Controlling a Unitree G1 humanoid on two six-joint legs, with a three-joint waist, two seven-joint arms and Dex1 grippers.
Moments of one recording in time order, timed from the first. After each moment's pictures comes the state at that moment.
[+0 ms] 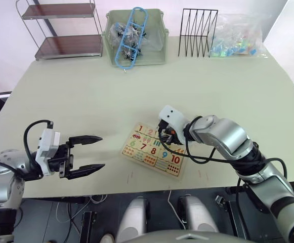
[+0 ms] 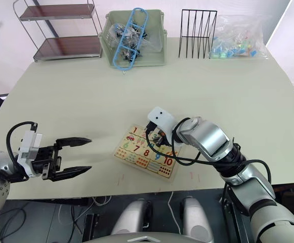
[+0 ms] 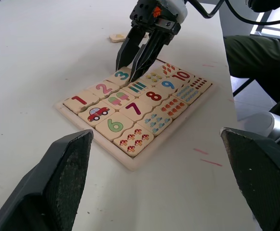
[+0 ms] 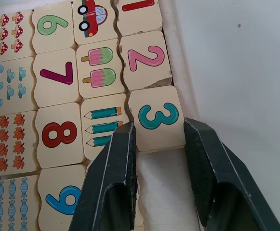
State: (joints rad) left arm 0.05 0.88 0.30 0.03 -0.62 0.06 -1.50; right arm -0.78 -0.34 0.51 -0.24 0.33 1.32 0.50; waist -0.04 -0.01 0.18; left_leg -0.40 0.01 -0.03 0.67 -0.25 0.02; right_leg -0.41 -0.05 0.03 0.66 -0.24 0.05
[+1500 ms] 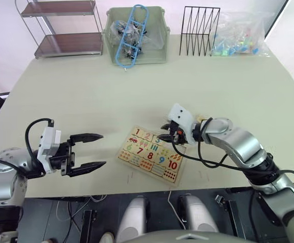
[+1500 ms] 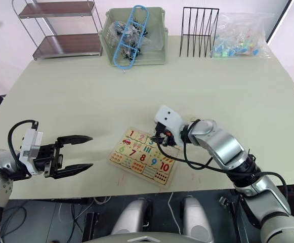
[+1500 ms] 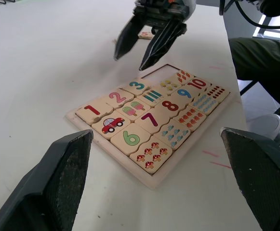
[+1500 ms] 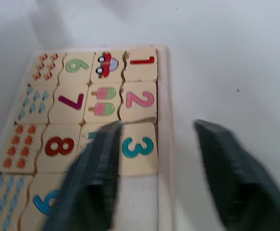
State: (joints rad) left arm 0.01 0.85 0.30 0.05 -0.61 0.06 -1.51; right arm -0.63 -0.47 0.45 -0.27 0.32 0.89 0.69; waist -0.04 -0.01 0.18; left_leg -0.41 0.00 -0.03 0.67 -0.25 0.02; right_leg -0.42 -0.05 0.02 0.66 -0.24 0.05
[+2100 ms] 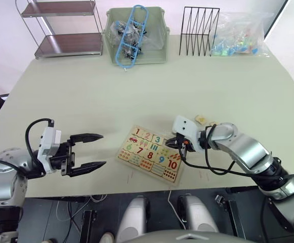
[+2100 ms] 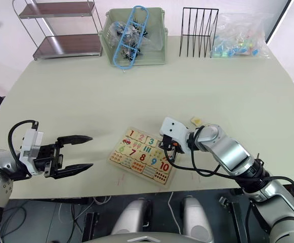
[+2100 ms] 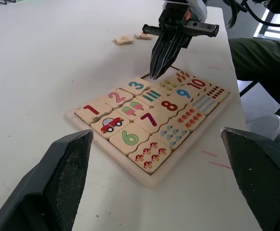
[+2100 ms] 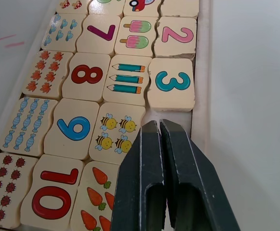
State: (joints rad) left arm 0.01 0.85 0.30 0.05 -0.61 0.06 -1.50; right arm -0.59 -0.55 0.52 -0.30 0.26 0.85 0.82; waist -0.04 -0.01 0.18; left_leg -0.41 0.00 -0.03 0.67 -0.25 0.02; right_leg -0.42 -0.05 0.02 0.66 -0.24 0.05
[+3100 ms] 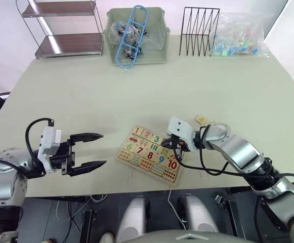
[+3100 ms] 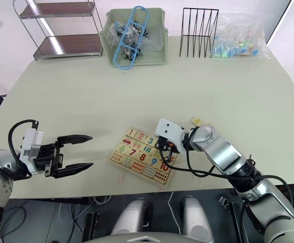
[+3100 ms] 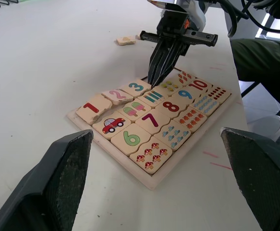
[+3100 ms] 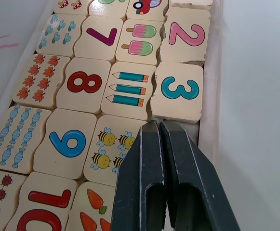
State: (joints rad) left arm 0.01 0.85 0.30 0.05 -0.61 0.06 -1.50; right arm -0.60 -0.50 0.53 -0.25 0.19 0.81 0.85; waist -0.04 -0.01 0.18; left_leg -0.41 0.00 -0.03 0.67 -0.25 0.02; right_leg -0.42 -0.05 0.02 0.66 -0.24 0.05
